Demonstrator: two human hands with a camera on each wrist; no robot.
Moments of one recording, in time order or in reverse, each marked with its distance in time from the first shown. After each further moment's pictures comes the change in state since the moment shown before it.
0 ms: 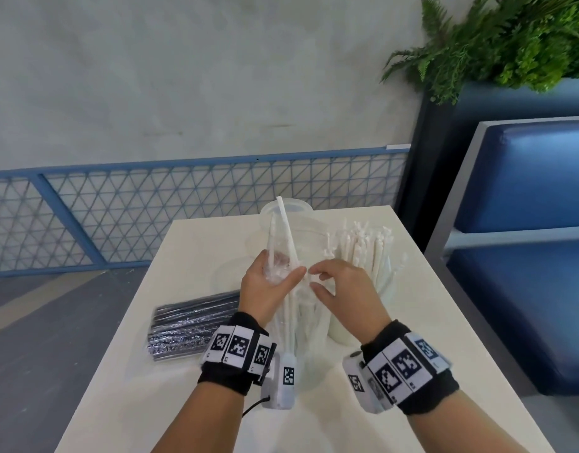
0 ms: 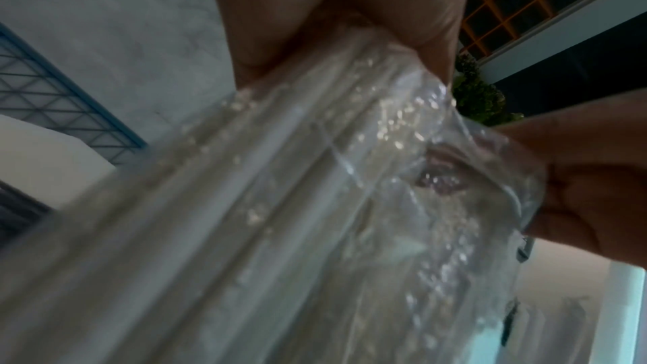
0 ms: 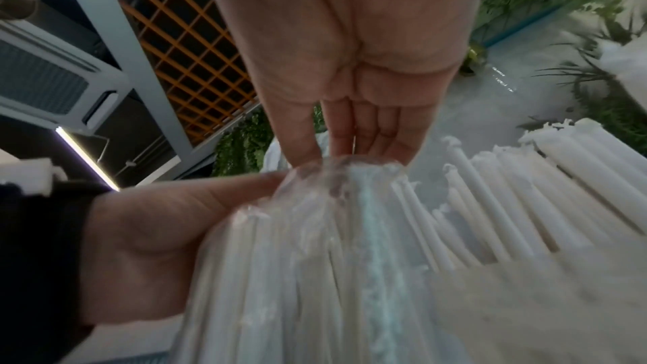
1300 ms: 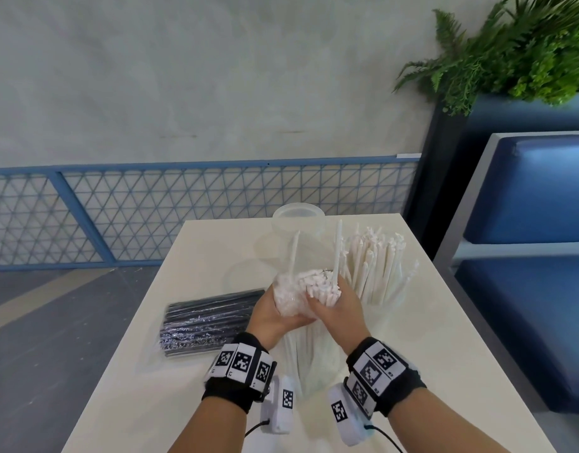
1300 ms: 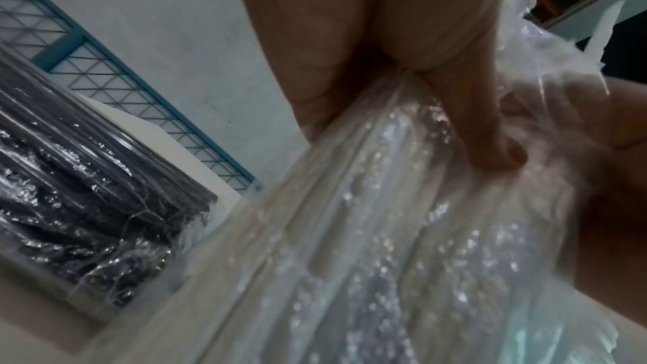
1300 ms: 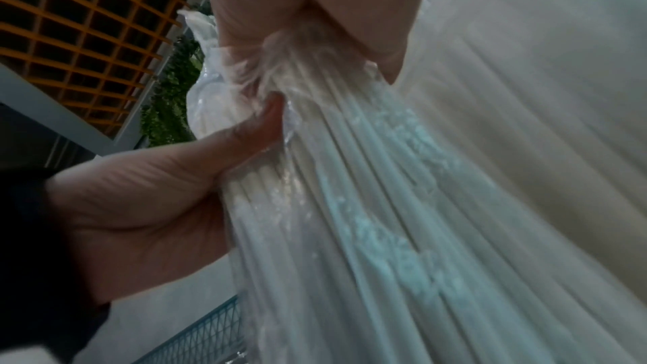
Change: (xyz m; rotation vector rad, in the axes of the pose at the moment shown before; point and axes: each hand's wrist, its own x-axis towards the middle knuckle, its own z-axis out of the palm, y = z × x) left_hand -0.020 -0.045 -0.018 -0.119 -0.236 -0.185; right_hand -0.010 0.001 0.047 0.619 0.103 0.244
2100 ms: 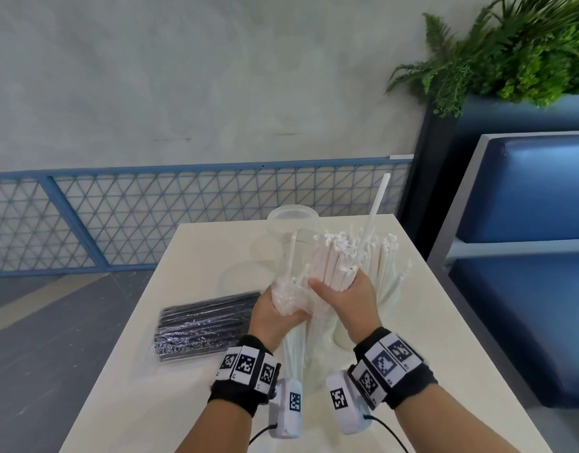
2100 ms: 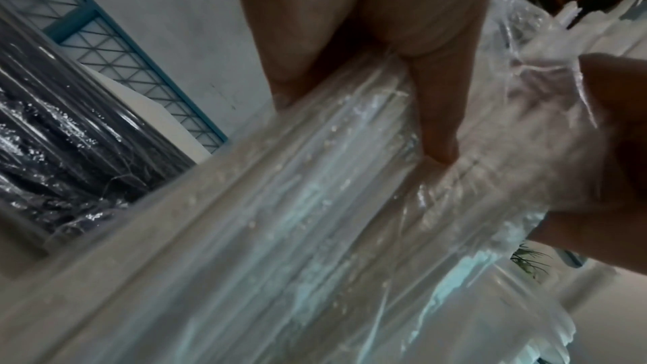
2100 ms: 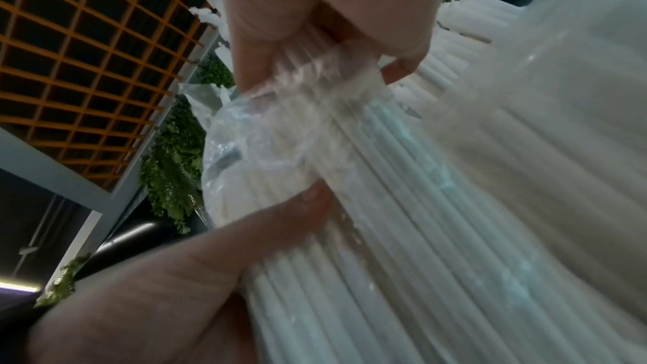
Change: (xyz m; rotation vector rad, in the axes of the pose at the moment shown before) left_hand 0.004 -0.001 0.011 0.101 0.141 -0.023; right_hand 0.007 -0.021 -0.018 0.143 0.142 0.062
